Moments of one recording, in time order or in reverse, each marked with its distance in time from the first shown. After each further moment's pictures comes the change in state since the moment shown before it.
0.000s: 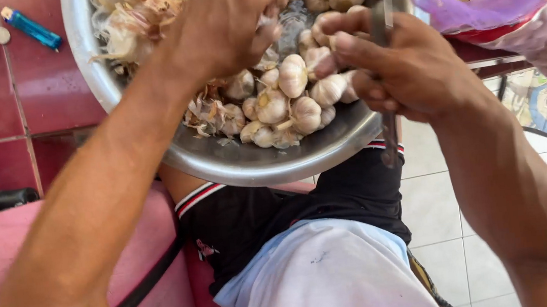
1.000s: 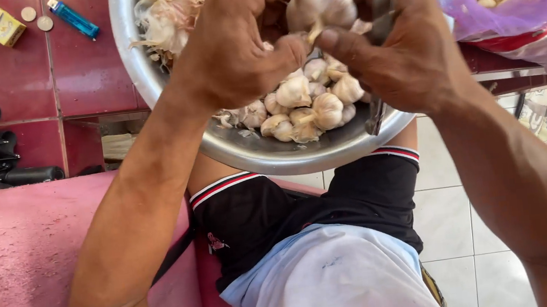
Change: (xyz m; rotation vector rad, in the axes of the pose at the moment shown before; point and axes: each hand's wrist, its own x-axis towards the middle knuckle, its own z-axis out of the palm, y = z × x) left_hand -0.046 0.065 -0.053 -0.641 0.221 0.017; right_hand 0.010 -0.012 0.037 -0.584 -0.042 -0.512
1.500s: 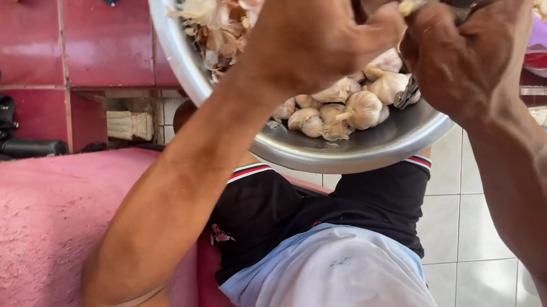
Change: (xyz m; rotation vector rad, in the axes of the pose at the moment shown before) left_hand 0.005 -0.016 0.012 0.155 0.274 0.026; right_hand 0.006 0.014 0.022 -0.193 0.266 -0.274
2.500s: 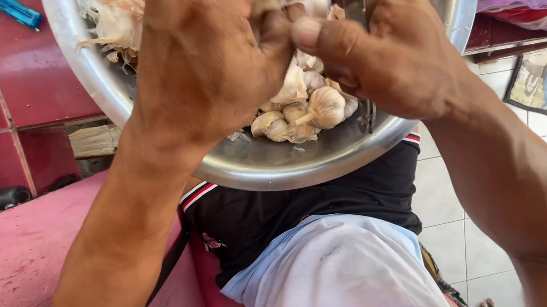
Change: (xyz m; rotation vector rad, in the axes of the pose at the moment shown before) left_hand -0.006 -0.001 -0.009 0.538 -0.067 0.145; right_hand 0.016 -0.002 -0.007 0.358 -0.318 0.306
